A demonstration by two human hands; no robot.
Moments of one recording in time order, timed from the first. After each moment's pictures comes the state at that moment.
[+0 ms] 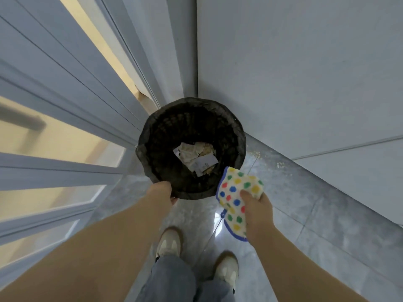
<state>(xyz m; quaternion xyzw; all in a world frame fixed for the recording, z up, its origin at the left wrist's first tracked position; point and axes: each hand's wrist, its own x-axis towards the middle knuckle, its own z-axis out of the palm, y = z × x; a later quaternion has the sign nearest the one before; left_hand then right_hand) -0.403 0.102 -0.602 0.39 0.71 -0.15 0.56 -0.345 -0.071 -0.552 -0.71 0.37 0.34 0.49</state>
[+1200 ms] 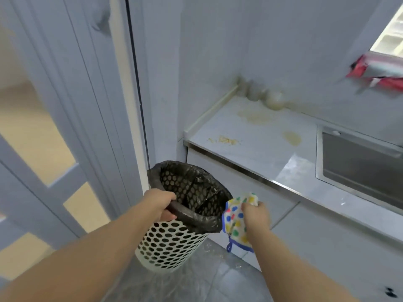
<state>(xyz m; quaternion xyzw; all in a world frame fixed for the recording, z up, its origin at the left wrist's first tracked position) -0.382 0.130 -0.119 0.57 0.51 -0.07 0.64 -0.312 -0.075 -0.120 -0.83 0.19 0.15 0.51</state>
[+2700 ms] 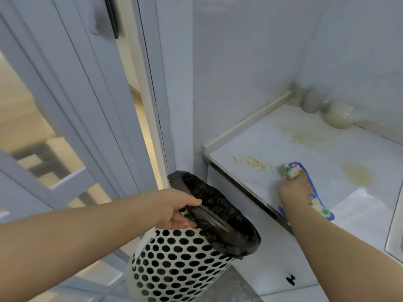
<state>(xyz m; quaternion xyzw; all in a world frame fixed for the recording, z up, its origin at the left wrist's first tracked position) -0.311 0.113 -0.063 0.55 0.55 -0.16 0.61 -0.089 -0.042 -0.121 -0.93 0.03 0.09 0.36</state>
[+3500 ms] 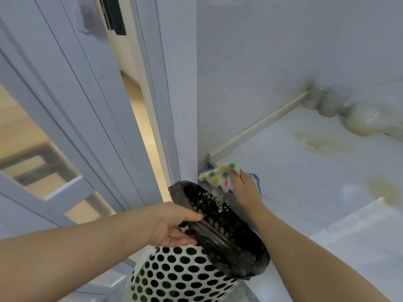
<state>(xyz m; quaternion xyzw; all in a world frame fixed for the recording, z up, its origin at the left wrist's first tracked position) -0.305 0.134 -0.080 0.53 0.54 -0.18 0.63 -0.137 0.051 -0.117 -0.82 -0.25 0.27 0.45</state>
